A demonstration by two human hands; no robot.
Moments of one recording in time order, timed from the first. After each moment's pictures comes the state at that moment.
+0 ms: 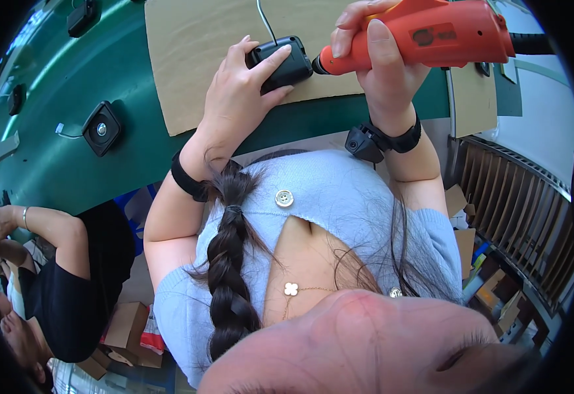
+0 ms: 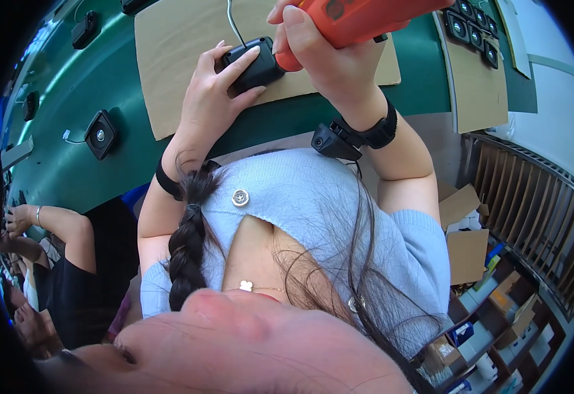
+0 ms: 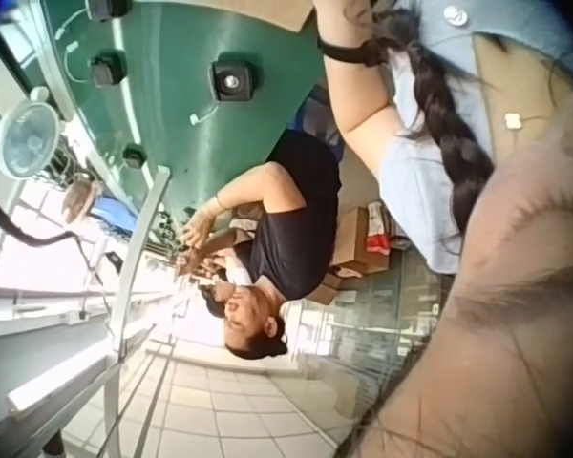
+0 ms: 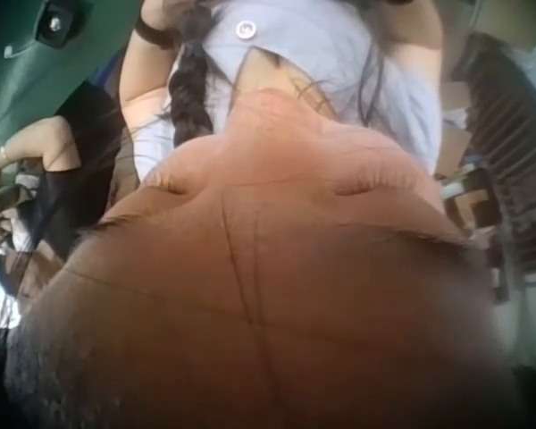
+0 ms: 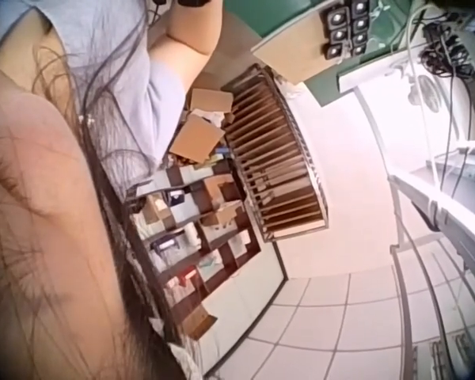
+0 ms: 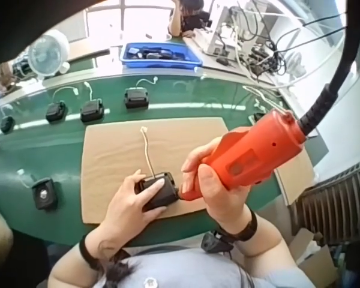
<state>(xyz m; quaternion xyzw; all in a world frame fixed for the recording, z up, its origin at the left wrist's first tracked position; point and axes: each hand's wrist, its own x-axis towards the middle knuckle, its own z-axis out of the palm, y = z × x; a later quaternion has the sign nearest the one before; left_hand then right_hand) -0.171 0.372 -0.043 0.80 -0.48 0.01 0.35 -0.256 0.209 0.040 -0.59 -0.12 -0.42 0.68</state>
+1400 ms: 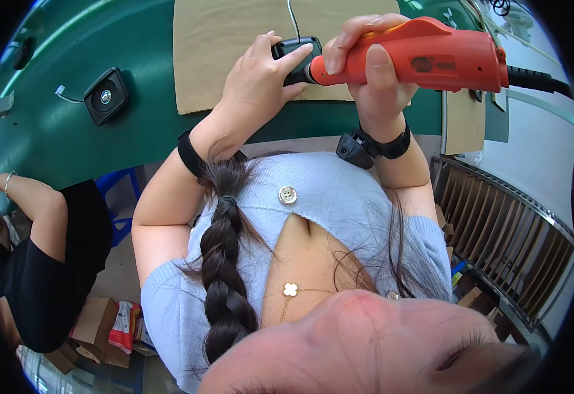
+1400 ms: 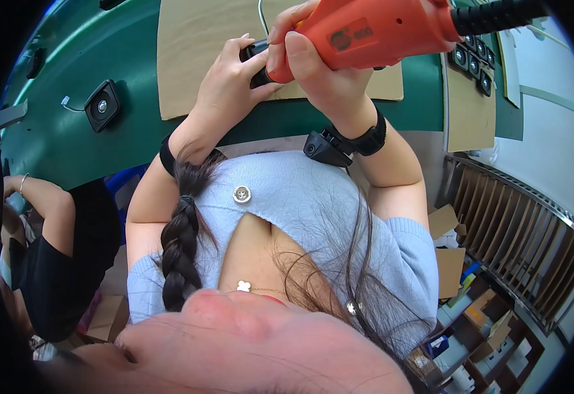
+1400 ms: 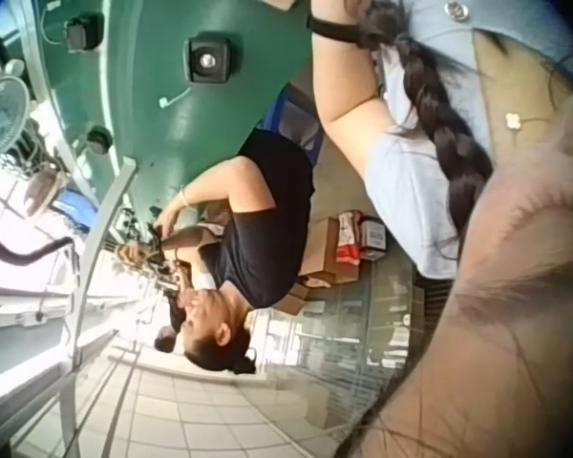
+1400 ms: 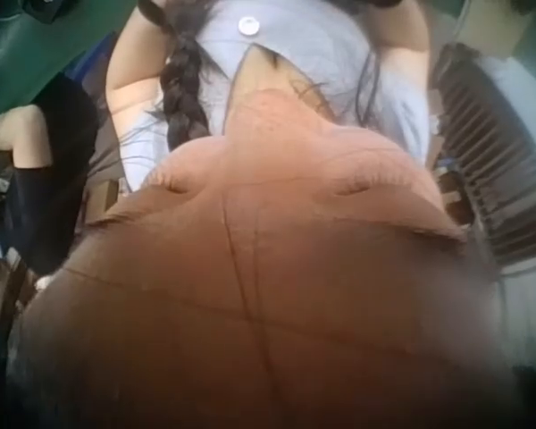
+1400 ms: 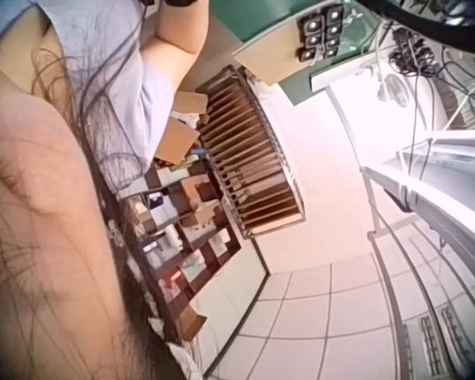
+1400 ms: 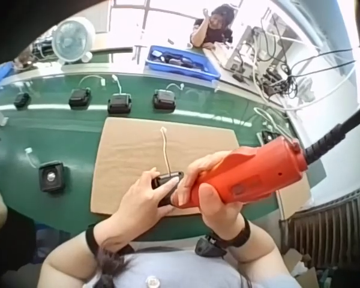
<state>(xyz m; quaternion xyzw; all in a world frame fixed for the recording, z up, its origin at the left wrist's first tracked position) -0.169 0.377 -0.048 0.79 -0.48 0.04 0.37 -0.247 0.216 0.024 -0.66 -0.18 -0.29 0.67</state>
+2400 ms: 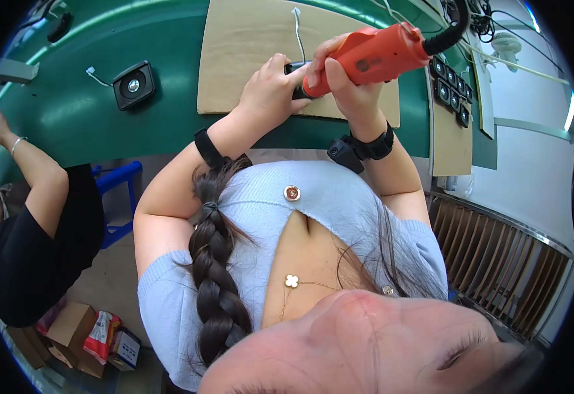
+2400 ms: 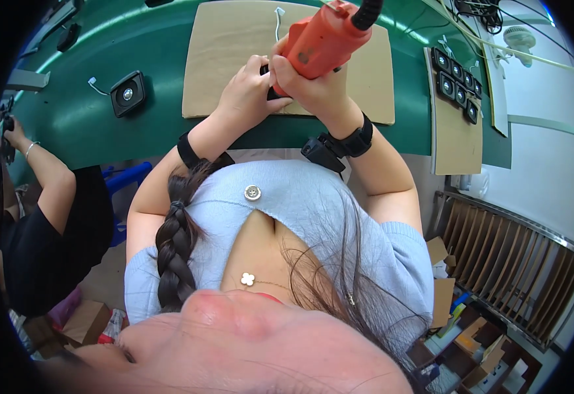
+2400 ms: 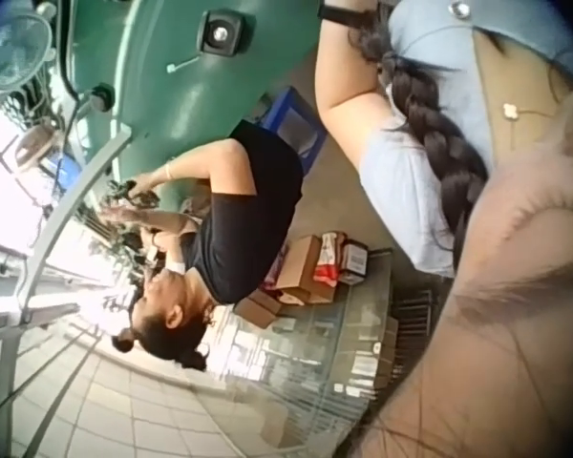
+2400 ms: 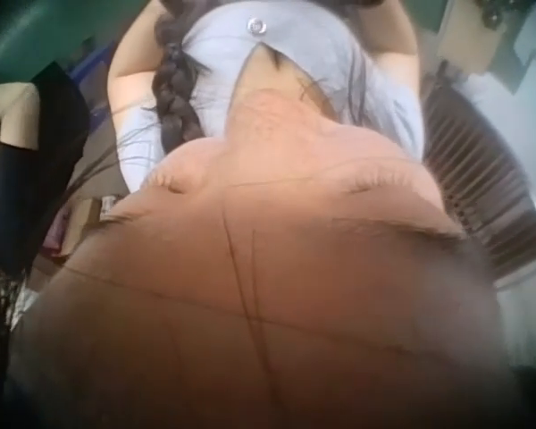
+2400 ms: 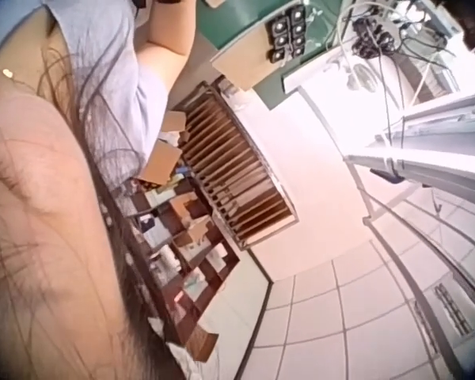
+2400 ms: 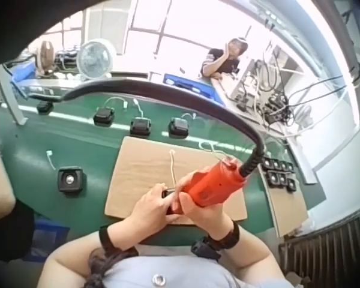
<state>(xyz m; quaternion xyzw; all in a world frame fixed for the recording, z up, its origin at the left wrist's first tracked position) -0.164 0.369 -0.052 0.81 -0.47 0.02 0.35 -0.229 0.230 0.030 -0.73 -0.16 -0.28 0.60</state>
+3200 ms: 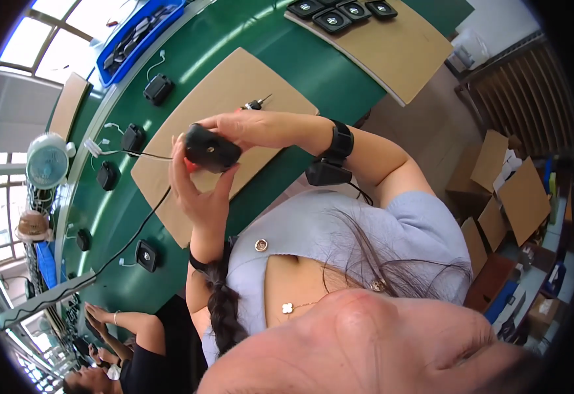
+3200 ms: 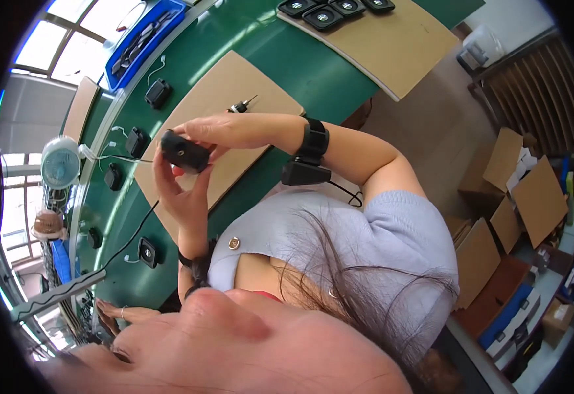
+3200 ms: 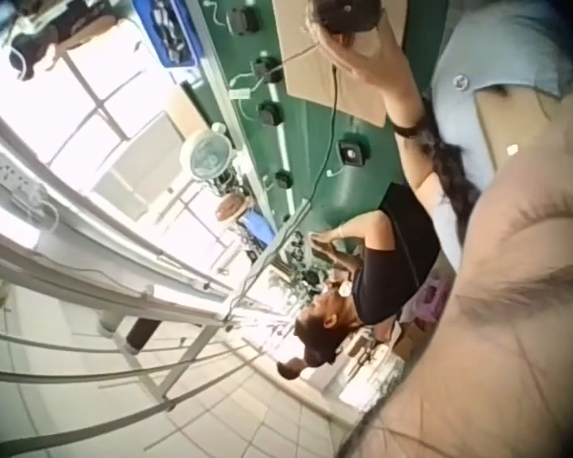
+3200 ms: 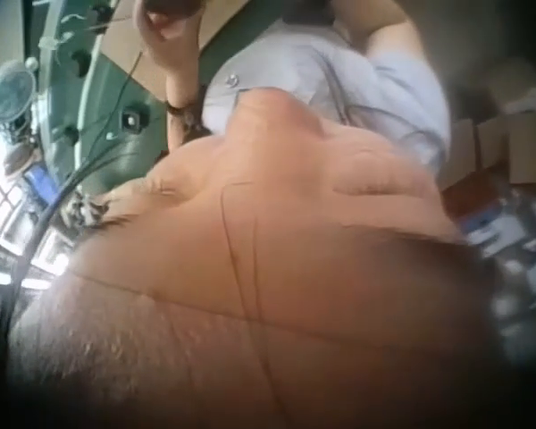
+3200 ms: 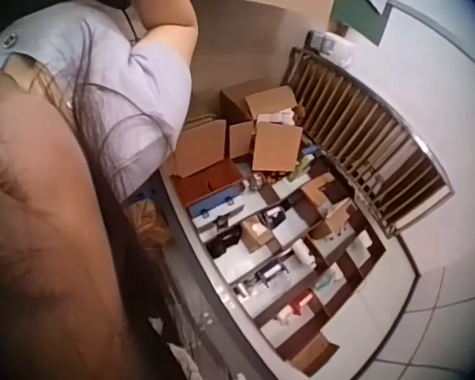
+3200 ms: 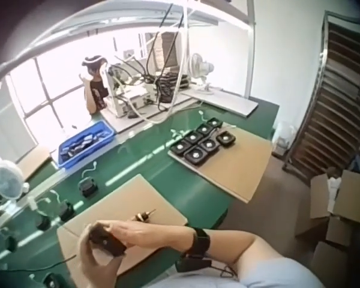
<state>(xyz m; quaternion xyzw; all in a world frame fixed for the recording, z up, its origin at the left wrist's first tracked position) -0.189 0.329 0.010 0.66 -0.47 0.02 0.58 -0.299 0.153 0.034 -0.65 -0.04 -0.11 0.75</state>
